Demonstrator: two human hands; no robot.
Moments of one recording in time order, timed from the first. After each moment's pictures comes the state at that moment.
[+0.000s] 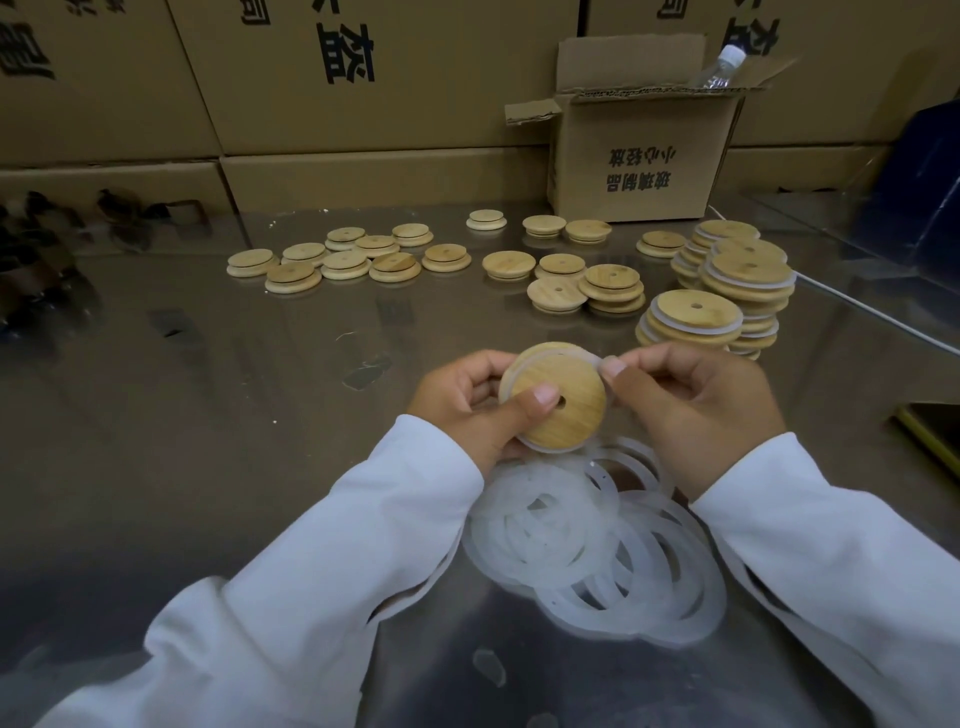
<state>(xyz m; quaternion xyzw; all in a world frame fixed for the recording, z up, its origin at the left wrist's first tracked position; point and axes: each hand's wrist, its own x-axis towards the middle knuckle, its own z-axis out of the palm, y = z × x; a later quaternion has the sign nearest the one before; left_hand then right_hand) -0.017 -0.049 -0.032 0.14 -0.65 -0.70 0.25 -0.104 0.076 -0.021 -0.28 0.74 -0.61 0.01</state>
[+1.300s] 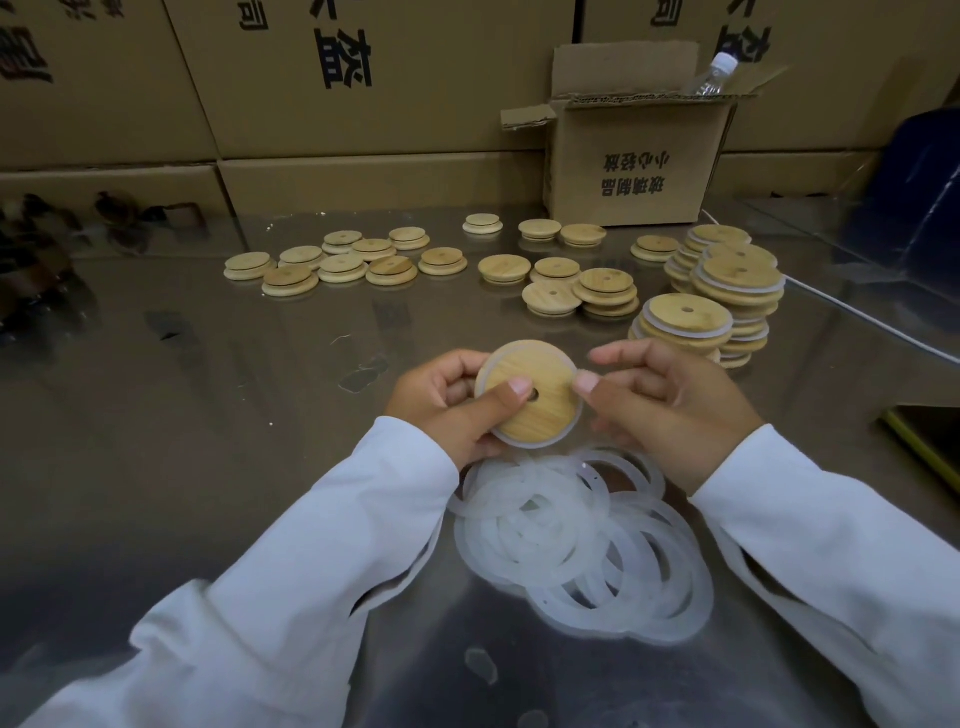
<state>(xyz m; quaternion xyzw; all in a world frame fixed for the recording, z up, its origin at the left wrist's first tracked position) -0.017 -0.057 -0.034 0.15 -0.61 -0.73 0.25 -0.111 0.077 -0.020 -0.29 0.71 -0.62 0.16</state>
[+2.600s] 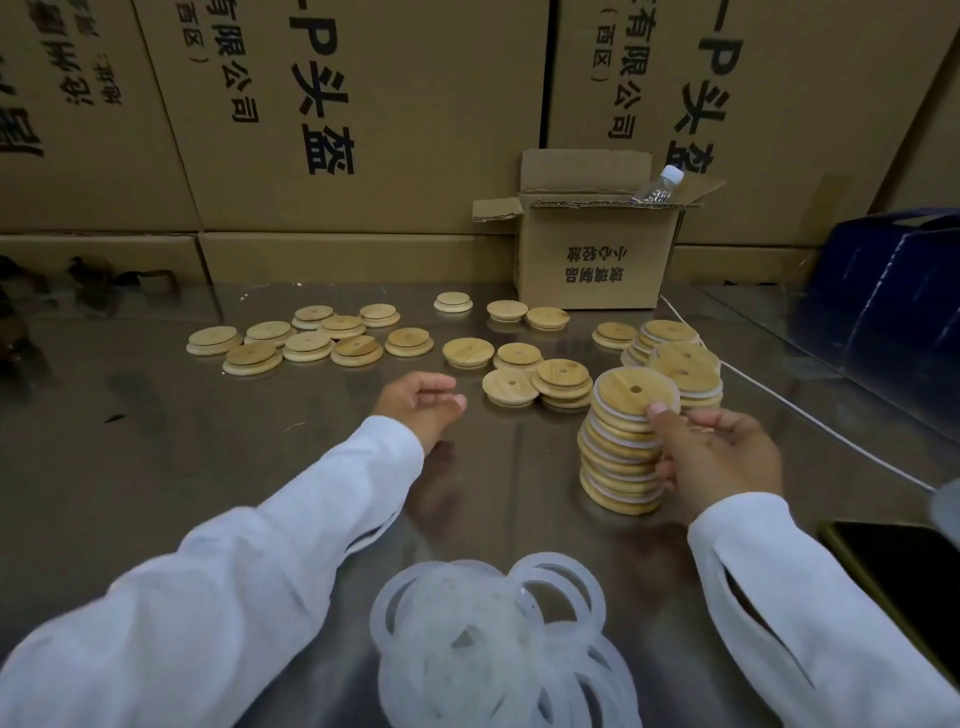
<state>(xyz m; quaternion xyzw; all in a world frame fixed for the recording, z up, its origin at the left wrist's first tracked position) -0.108 -0.116 -0.023 0.29 -0.69 -0.61 0.26 -0.185 0.089 -0.007 -0.02 0.70 -0.71 -0.01</state>
